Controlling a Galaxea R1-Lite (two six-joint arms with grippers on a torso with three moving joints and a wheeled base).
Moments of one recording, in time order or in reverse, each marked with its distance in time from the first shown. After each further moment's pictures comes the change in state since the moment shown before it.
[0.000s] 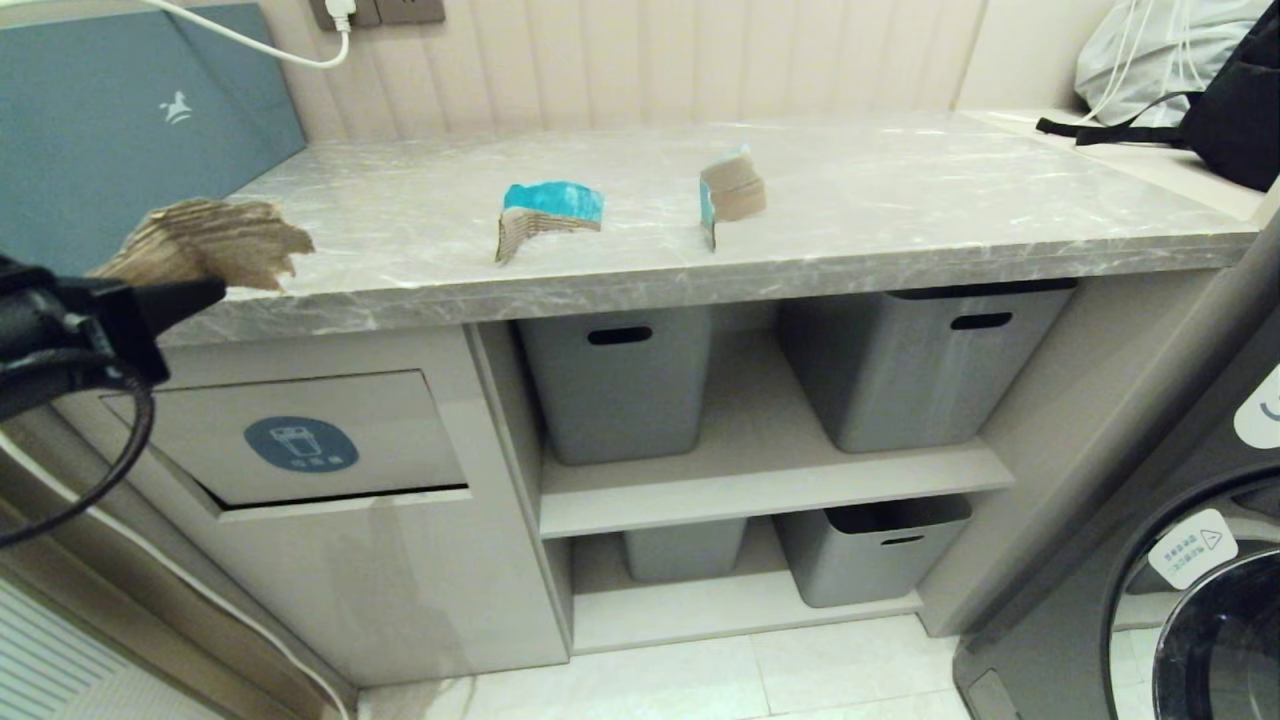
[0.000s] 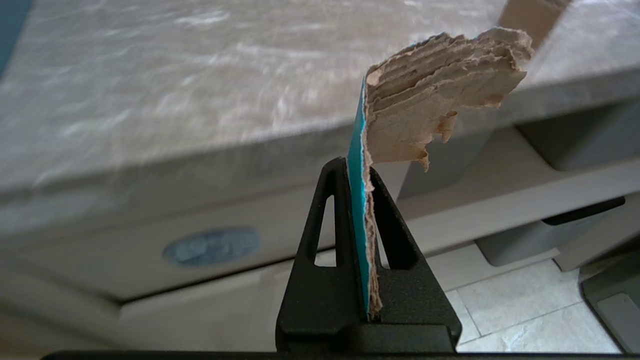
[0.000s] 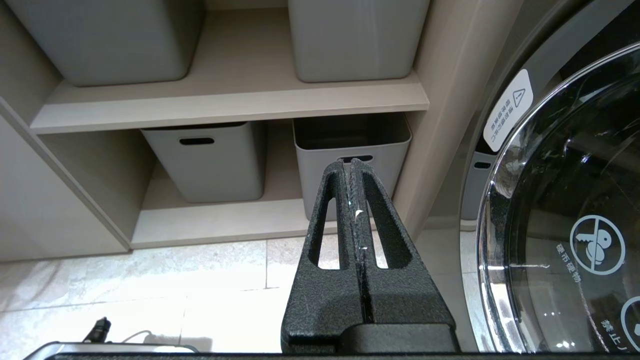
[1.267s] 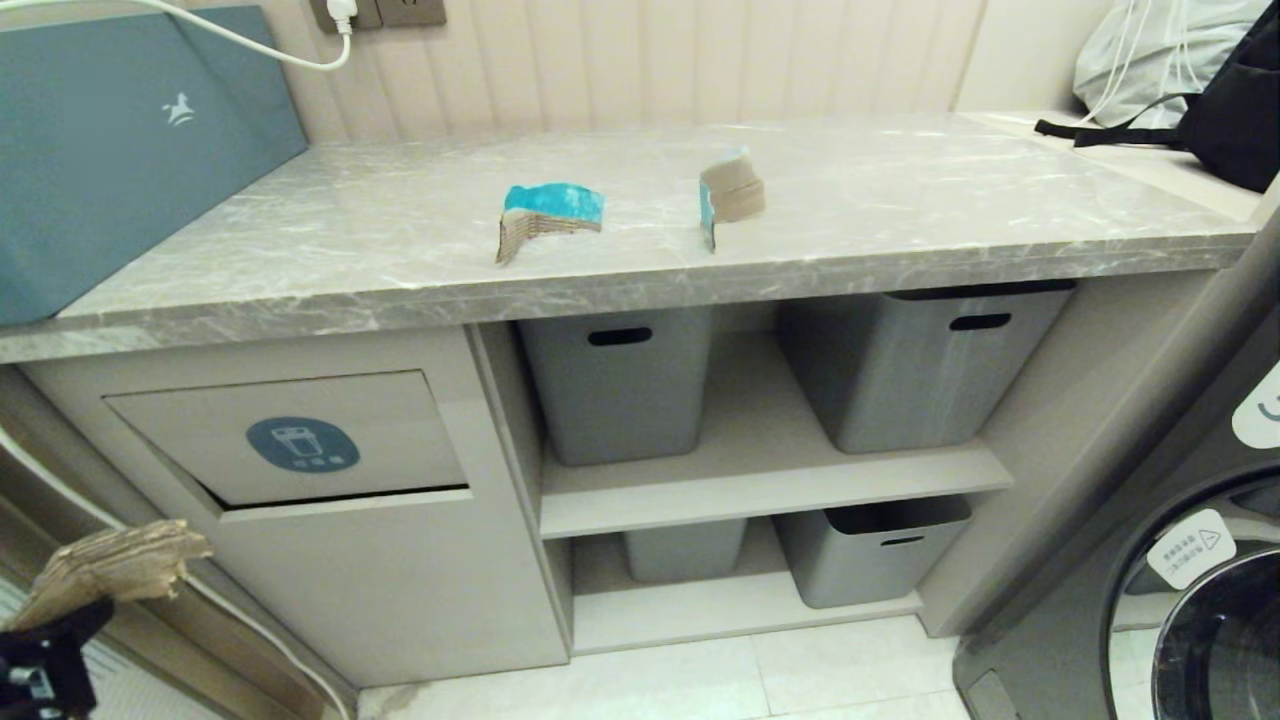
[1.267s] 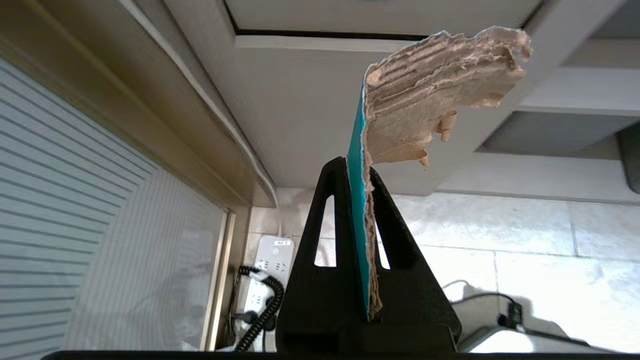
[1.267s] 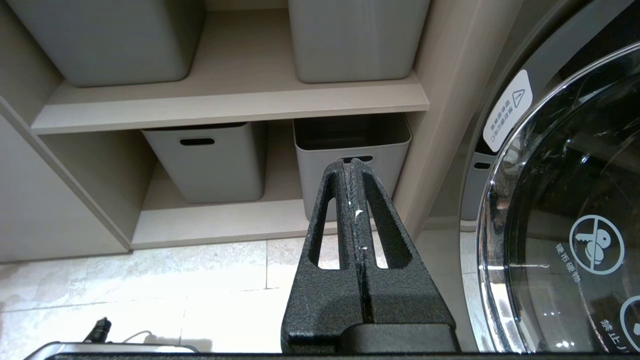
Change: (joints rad) left arm 0.367 -0.188 0.598 -0.076 0.039 0.049; right arm 0.000 0.000 0.000 0.000 0.000 0.000
